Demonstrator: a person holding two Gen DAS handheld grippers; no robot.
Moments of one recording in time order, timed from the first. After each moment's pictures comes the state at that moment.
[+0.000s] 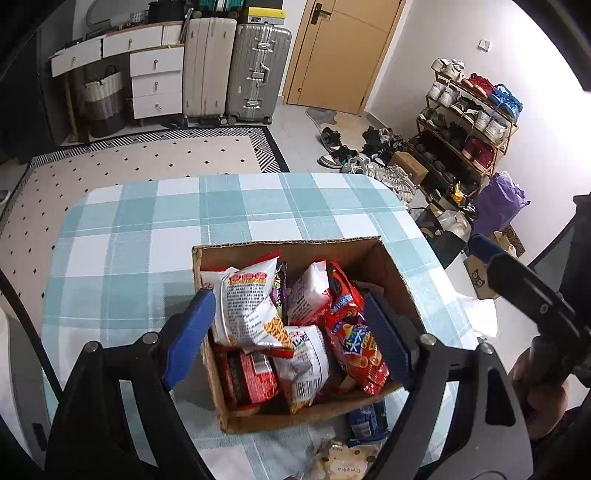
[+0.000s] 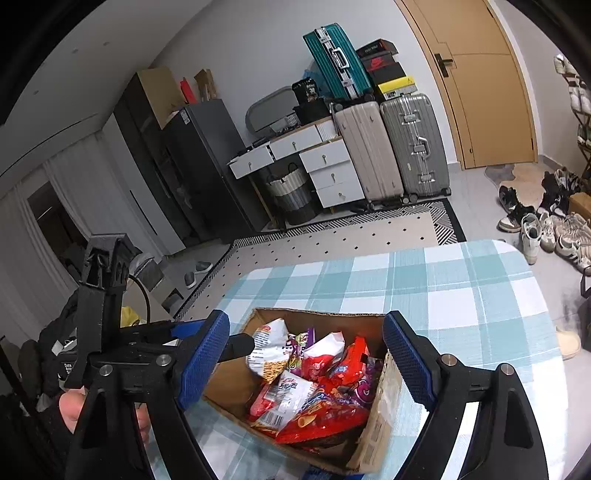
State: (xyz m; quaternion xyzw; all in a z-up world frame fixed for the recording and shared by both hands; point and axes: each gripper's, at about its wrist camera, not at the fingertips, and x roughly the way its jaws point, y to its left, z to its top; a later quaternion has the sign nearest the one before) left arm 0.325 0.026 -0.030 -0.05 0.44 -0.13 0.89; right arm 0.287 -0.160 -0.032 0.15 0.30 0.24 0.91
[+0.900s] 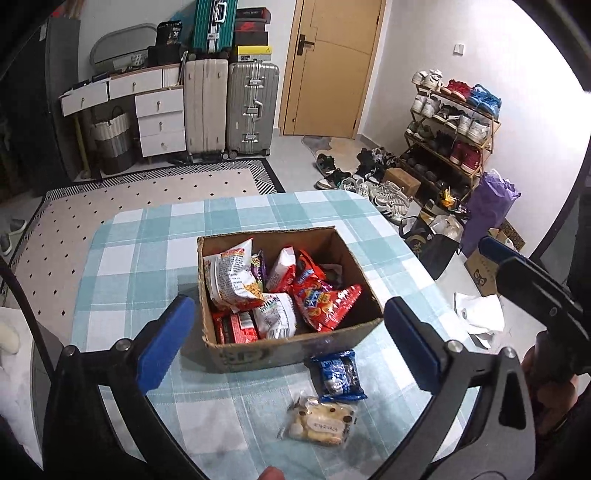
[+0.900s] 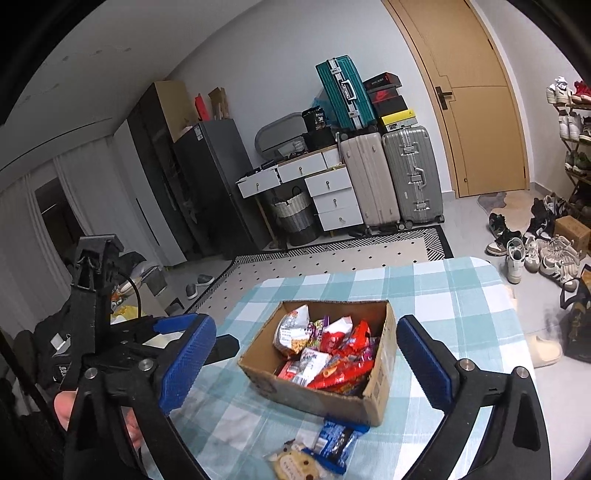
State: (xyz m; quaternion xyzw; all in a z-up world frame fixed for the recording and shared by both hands) left arm 0.198 0.001 0.029 -0.01 0.37 -0.12 0.92; right arm 0.169 -0.176 0.012 0.14 0.25 0.23 0.93
